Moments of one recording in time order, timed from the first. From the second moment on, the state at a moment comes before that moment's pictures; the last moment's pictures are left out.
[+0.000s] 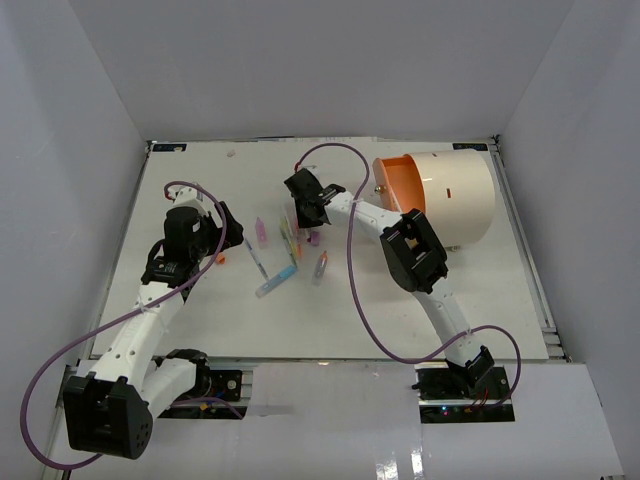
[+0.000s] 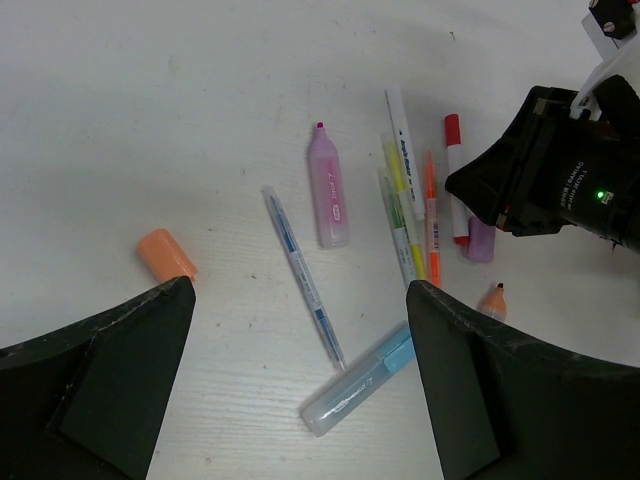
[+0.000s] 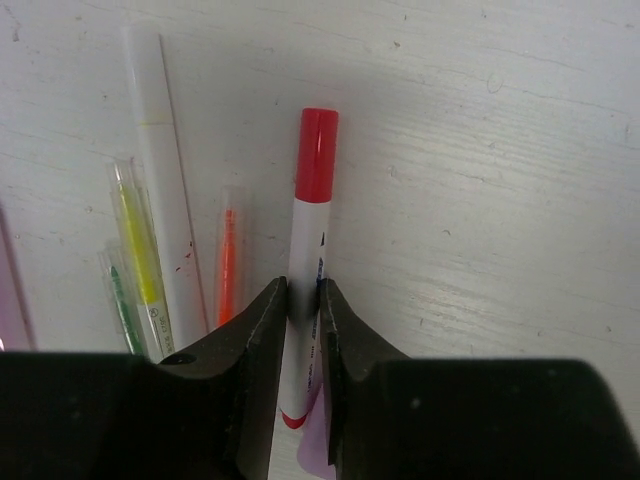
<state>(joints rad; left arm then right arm) -0.15 0.97 0.71 -0.22 -0.04 -0.40 0.79 2.37 1.95 -0.52 0.24 0.46</state>
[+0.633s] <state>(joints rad) -0.15 0.97 0.71 -0.22 -0.04 -0.40 0.78 2.11 2.03 -0.55 0.18 0.32</state>
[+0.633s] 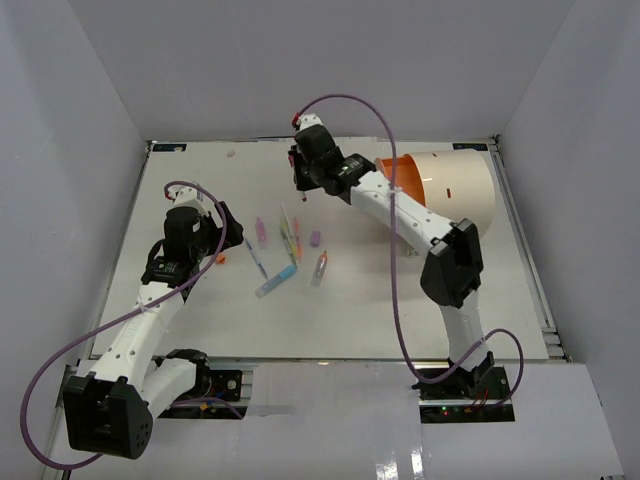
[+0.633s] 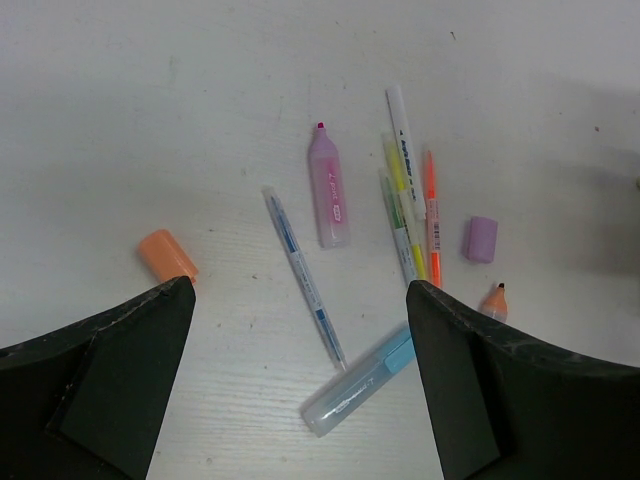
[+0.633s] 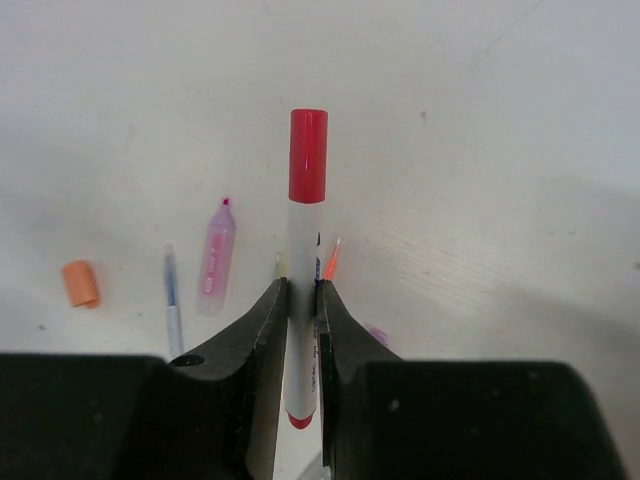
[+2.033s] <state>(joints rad) -0.15 0.99 0.71 -0.22 -0.04 -0.38 0.53 1.47 1.63 -0.71 0.28 0.05</state>
